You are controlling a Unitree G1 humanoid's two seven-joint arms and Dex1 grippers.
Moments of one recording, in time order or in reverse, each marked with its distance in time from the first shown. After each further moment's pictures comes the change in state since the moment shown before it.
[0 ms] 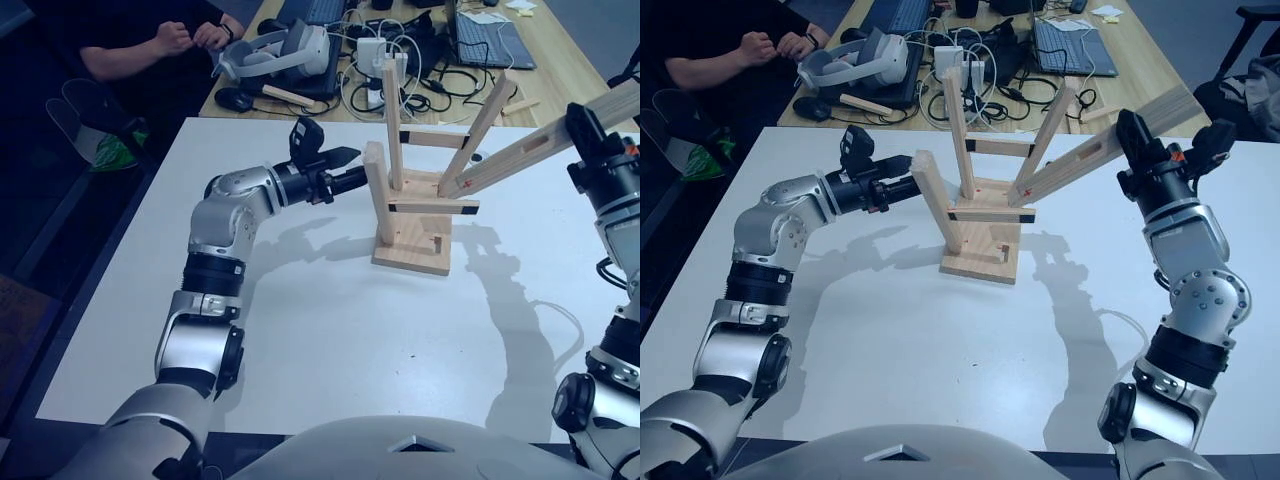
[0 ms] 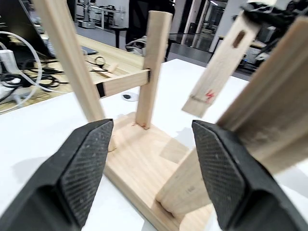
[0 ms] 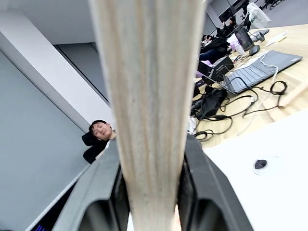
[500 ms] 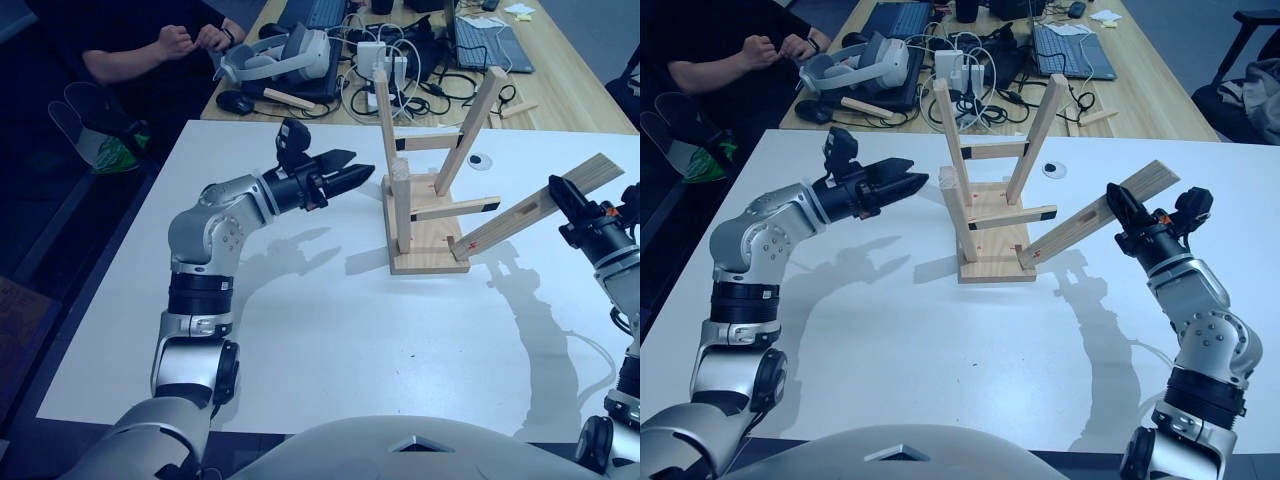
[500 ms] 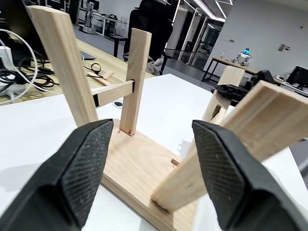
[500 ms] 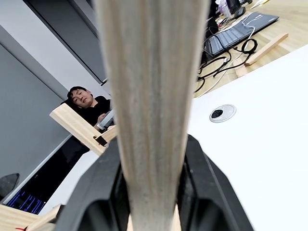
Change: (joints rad) left arm 0.054 -0.025 0.128 -0.124 -0.118 0.135 0.173; right arm 0.188 -0.058 0.003 0.072 -0.119 0.010 0.214
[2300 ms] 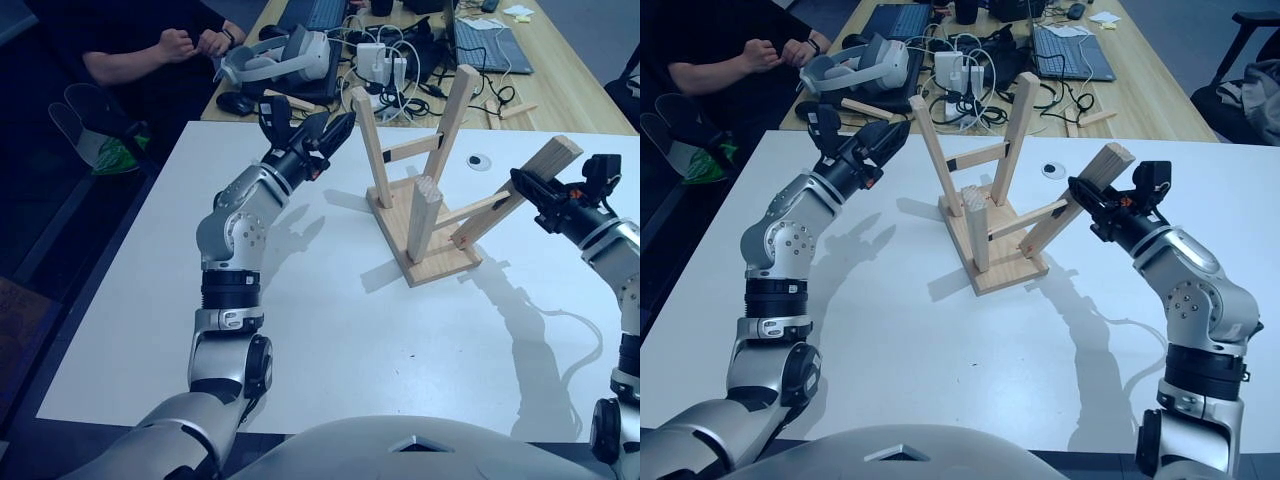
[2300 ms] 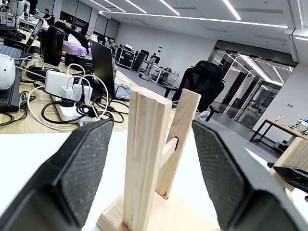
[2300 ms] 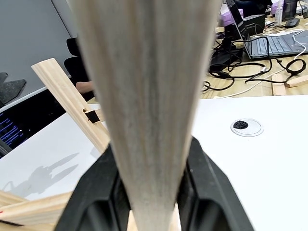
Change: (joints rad) left arm -0.015 -0.161 0.078 0.040 0.004 -0.159 0.283; right arm -0.096 -0.106 0.206 -0.057 -0.263 0.031 0.156
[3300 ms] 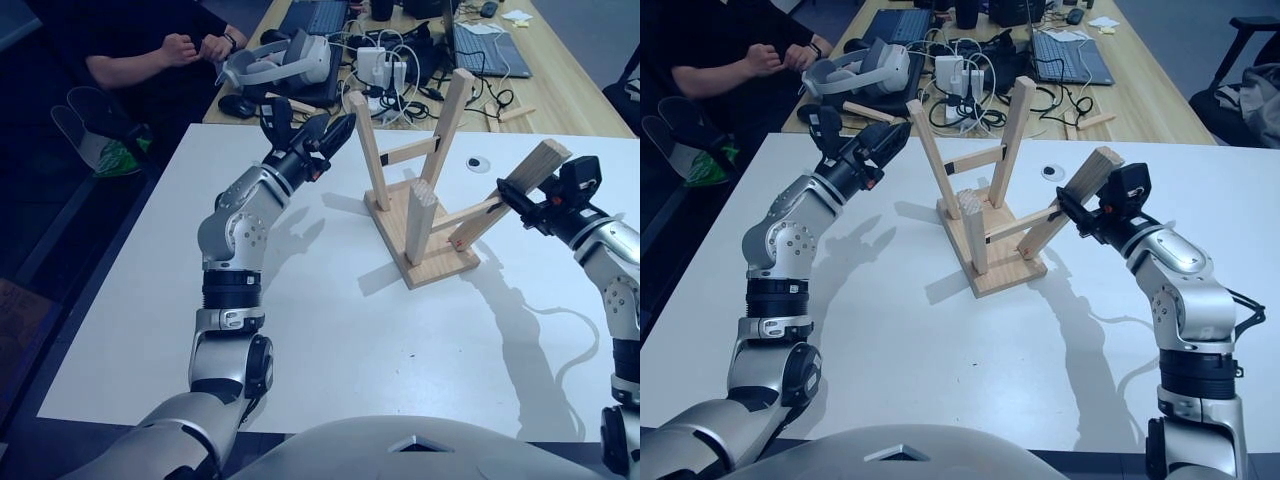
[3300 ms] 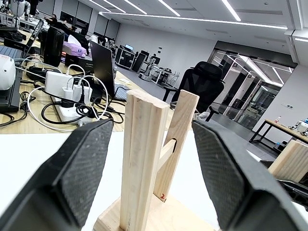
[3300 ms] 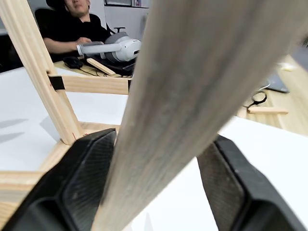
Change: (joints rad) left arm 0.000 -0.002 0.001 0.010 0.000 0.000 0.002; right arm 0.033 -0.066 0.178 -0.002 -0.351 -0.218 -0.002
